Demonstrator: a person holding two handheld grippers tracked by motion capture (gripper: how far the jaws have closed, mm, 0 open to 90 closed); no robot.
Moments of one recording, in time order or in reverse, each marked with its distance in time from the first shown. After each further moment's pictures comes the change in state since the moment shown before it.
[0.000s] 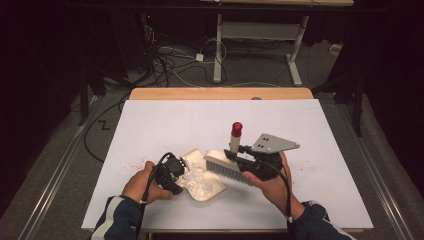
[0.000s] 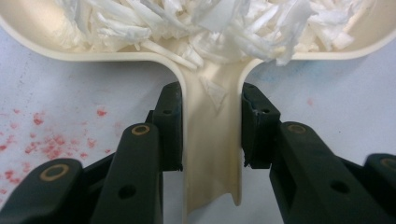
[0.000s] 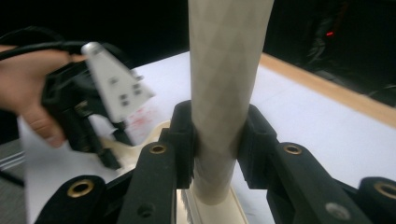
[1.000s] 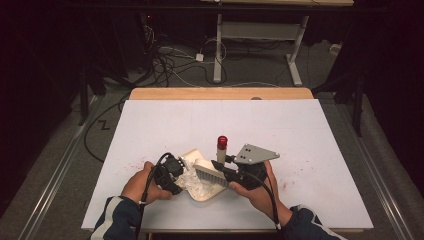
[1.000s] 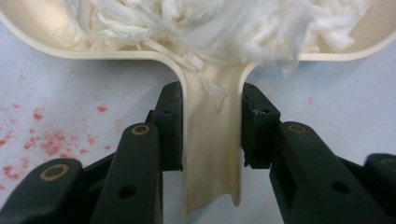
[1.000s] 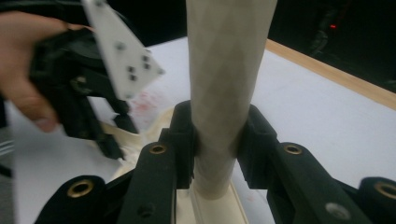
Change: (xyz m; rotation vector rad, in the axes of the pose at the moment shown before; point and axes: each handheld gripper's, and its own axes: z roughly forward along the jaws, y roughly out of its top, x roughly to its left) left arm 0.002 -0.003 -0.001 -0.002 -0.002 -0.004; right arm 0.031 -0.015 0.027 0.052 0.046 -0.040
